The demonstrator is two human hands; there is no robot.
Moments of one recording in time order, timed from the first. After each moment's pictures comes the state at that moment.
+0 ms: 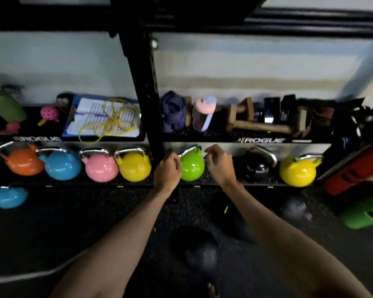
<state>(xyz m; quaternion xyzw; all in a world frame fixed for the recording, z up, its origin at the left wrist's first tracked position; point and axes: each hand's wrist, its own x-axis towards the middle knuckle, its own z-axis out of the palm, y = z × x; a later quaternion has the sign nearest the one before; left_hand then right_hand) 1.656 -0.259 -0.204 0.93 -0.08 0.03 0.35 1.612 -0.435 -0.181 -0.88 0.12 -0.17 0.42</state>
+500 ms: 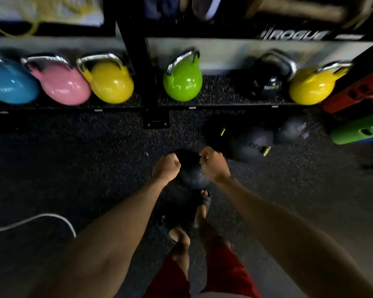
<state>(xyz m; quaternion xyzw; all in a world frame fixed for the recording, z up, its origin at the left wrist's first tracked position) 1.552 -0.211 -0.438 0.91 -0.05 -0.35 0.23 1.490 -0.382 -0.412 -0.89 0.24 0.13 0.36</state>
